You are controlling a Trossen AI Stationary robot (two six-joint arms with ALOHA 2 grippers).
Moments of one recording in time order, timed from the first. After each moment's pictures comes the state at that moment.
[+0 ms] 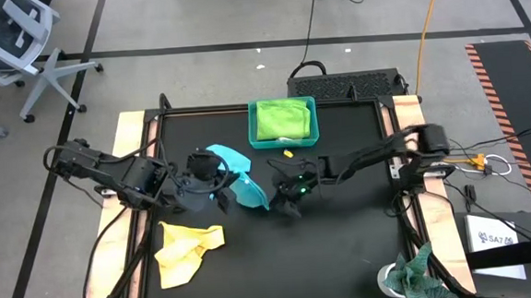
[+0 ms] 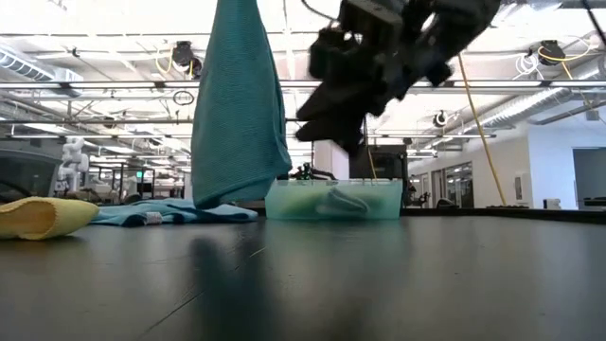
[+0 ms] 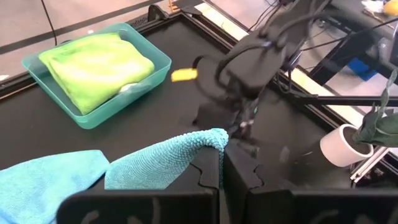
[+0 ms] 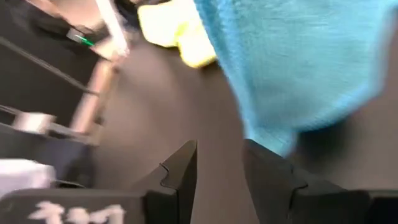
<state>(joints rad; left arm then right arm) -0.38 1.39 1.56 -0.93 -0.65 -0.92 0.00 1.72 0.93 0.19 -0.39 0.41</state>
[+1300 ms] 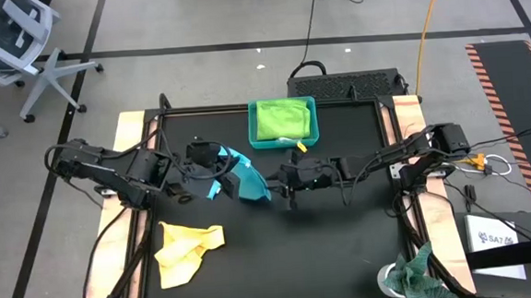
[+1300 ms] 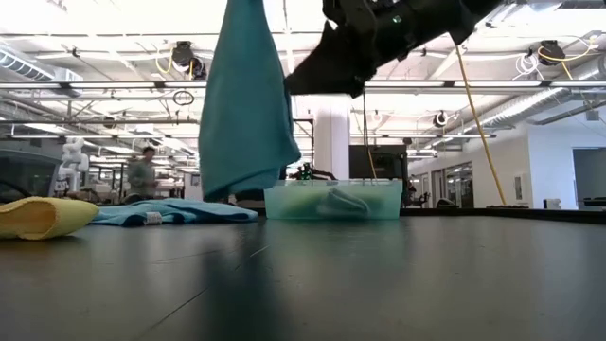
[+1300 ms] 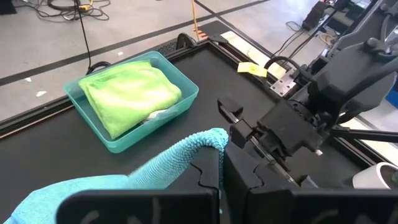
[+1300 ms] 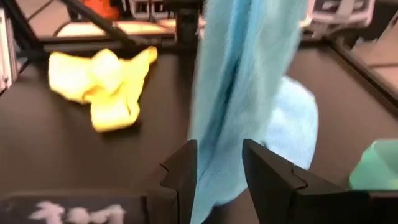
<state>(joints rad) -0.30 1.39 1.56 -0.91 -0.73 -0.87 0.08 1.60 0.93 0.24 0.18 0.09</state>
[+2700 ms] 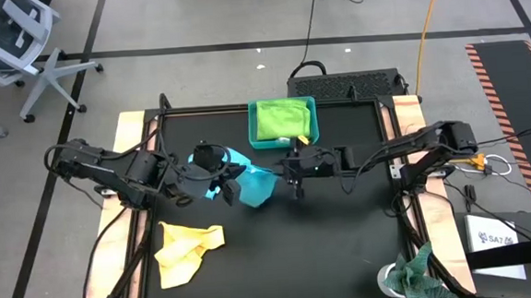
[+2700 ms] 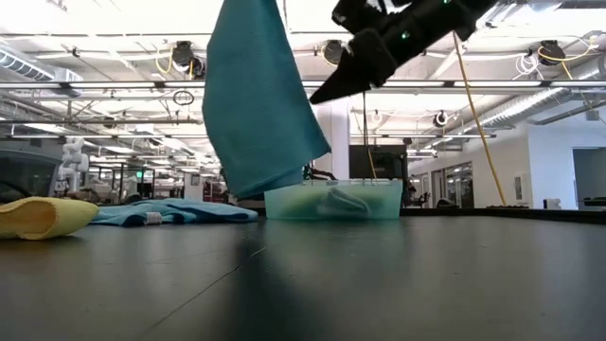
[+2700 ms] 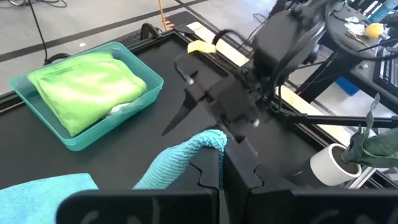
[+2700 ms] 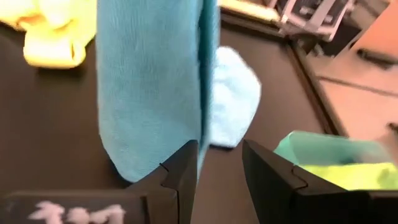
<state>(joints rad) -0.32 1.39 1.56 -0.81 -0.63 -0.83 0.00 1.52 0.93 0.05 0.21 -0.21</state>
